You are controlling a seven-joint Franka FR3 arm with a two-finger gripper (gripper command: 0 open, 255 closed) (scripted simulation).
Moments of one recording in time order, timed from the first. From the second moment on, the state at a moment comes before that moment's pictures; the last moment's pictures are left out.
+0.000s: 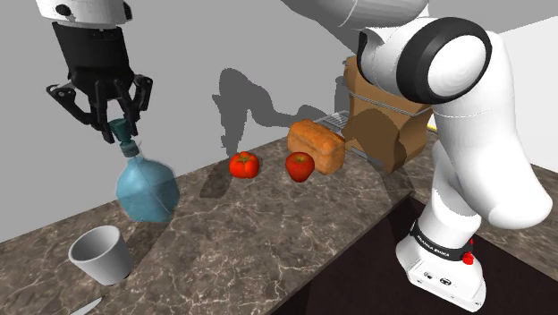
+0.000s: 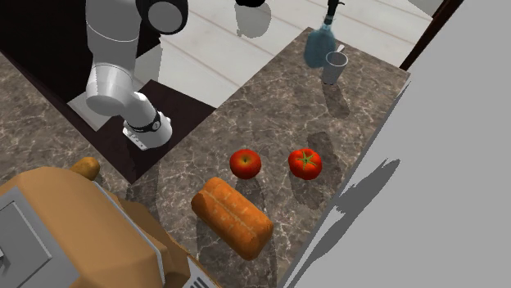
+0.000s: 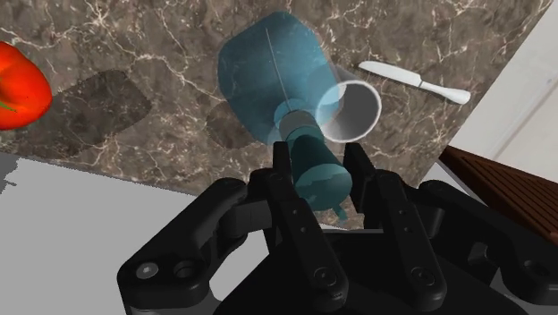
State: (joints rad) arm 0.65 0.55 0.18 -0.89 -0.08 1.54 0.65
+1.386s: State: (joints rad) arm 0.62 0.45 0.18 -1.33 -0.06 1.89 0.65
